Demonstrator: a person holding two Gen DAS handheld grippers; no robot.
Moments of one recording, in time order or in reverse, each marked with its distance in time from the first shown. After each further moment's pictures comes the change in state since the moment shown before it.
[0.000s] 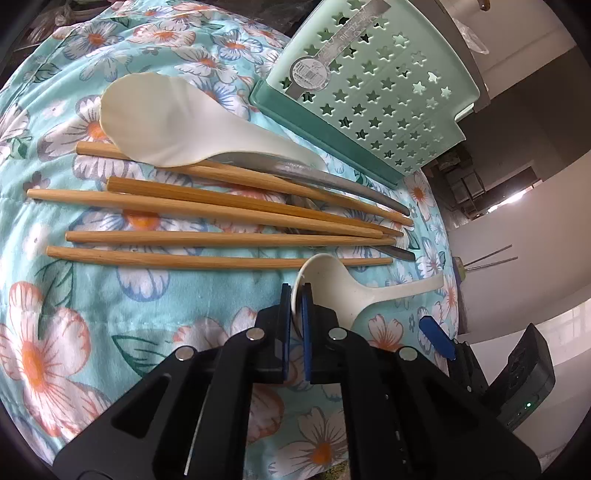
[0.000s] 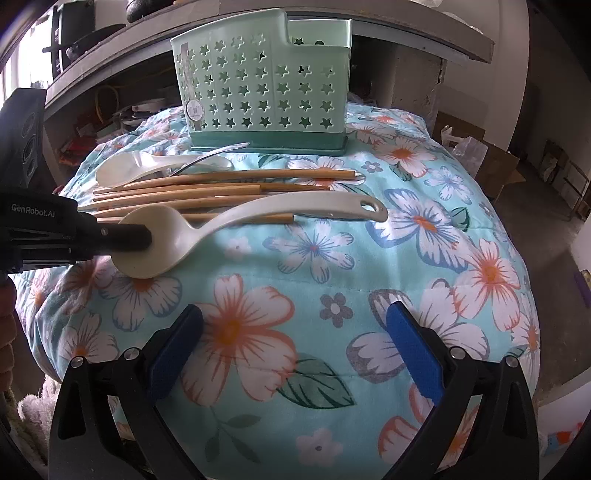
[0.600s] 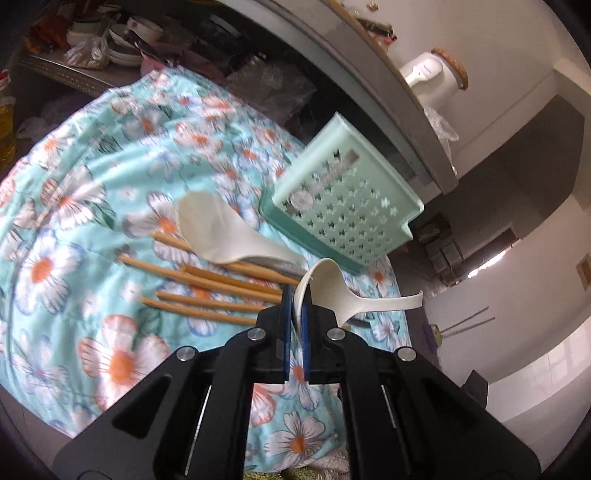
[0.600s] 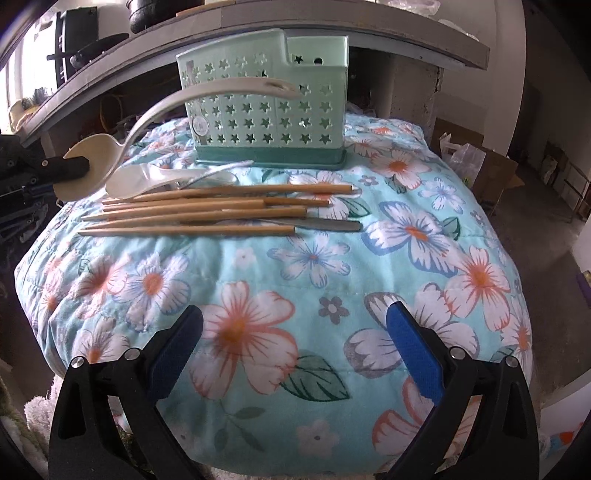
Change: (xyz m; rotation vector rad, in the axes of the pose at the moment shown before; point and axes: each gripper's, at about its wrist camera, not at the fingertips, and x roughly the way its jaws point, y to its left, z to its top) left arm -0.116 0.022 0.005 -0.078 -0.338 -0.070; right arm -0.024 0.005 0.004 -0.025 -0.081 0.012
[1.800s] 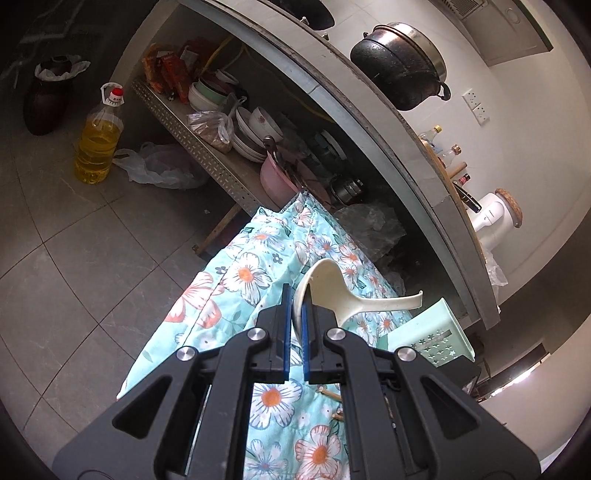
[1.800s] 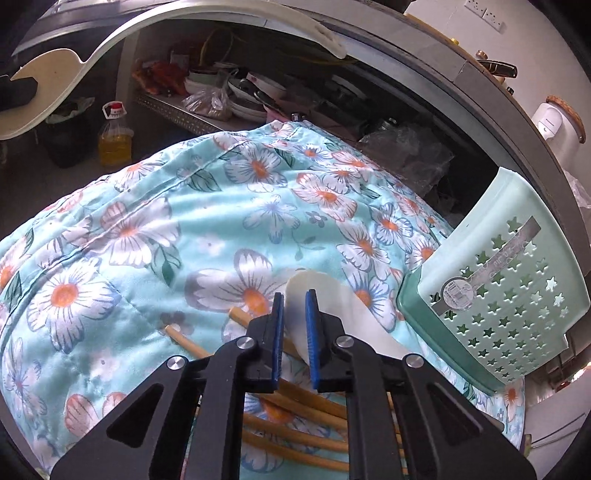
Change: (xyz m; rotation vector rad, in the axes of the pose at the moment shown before) left arm -0.112 0.127 0.044 -0.219 -0.380 0.181; right arm 0.102 0.231 0.094 -0.524 -0.015 -0.024
